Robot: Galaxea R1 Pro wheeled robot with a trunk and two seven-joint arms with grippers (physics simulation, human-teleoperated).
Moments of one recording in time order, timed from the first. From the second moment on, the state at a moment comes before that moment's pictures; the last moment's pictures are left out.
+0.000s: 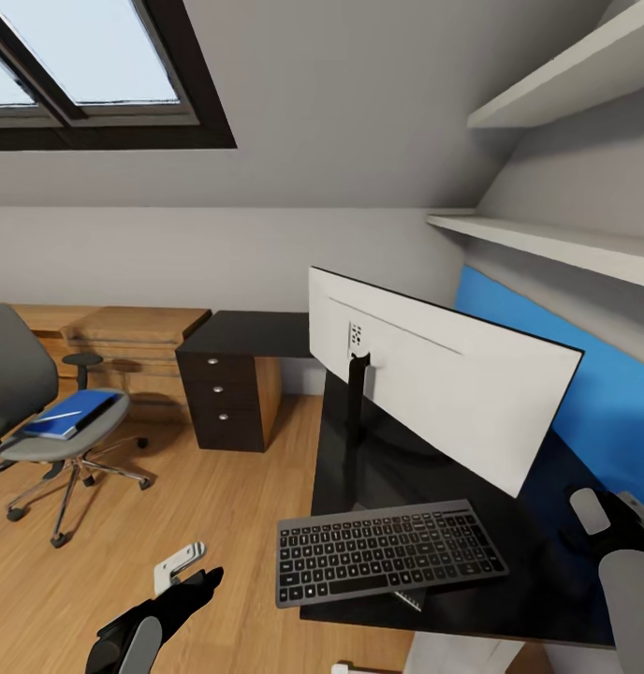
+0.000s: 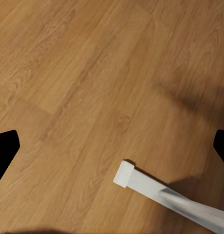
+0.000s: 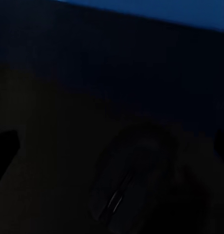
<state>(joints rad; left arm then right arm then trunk) -0.11 -0.04 0.09 -1.29 0.52 0.57 0.25 -0.79 -0.29 -0.61 -0.49 -0.36 0.20 -0.47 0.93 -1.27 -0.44</state>
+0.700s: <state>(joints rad) -0.11 -0.04 0.09 -1.29 0.52 0.57 0.24 -0.79 -0.29 -0.61 -0.49 -0.34 0.20 -0.47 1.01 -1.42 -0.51</state>
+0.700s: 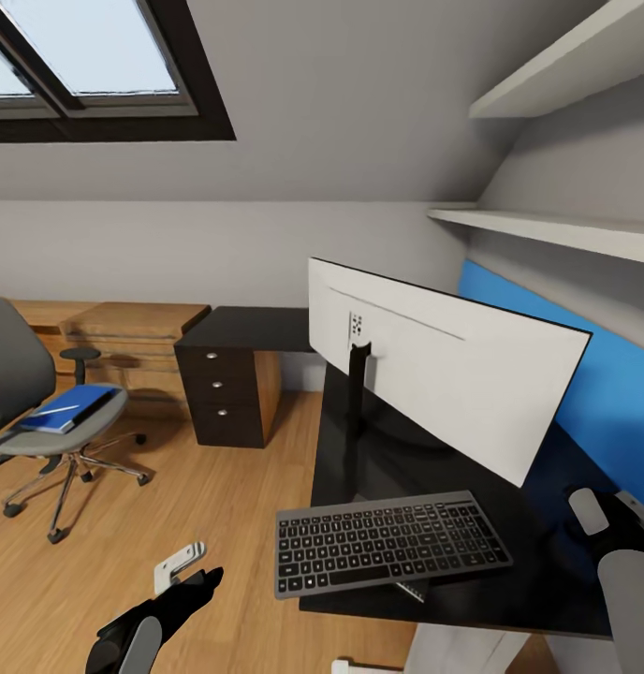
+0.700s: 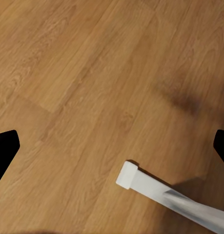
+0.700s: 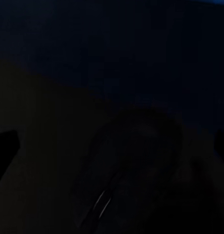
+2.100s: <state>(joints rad) -0.11 -0.03 0.09 -1.28 0.52 0.57 0.24 -0.79 -0.29 -0.61 -0.49 -0.34 0.20 -0.47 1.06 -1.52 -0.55</state>
